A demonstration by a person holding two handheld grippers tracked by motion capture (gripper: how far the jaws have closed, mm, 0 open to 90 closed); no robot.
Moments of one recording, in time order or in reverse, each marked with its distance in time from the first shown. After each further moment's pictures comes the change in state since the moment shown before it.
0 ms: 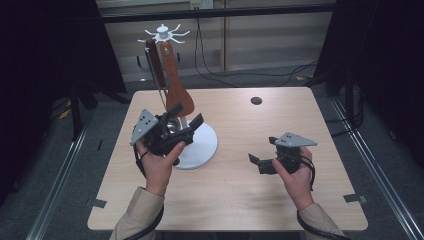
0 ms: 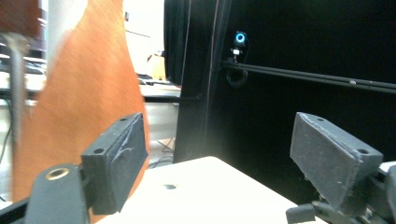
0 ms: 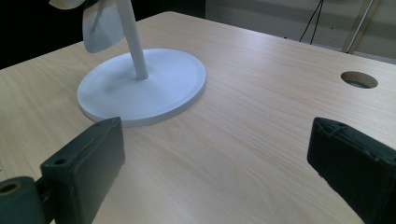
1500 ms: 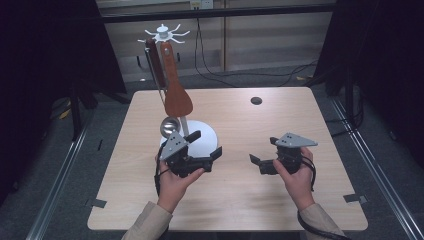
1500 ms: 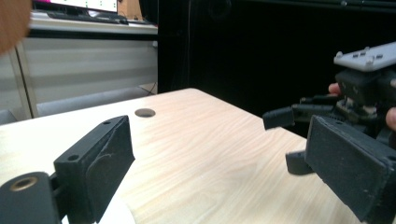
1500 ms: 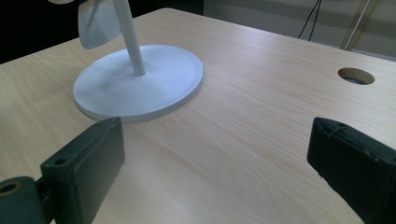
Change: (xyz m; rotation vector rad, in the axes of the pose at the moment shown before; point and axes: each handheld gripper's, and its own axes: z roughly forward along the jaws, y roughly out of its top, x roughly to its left) left arm -0.023 -0.066 0.008 0.244 -0.069 0.023; right arm -0.002 -0.002 -0.001 0.009 -0.003 -0.001
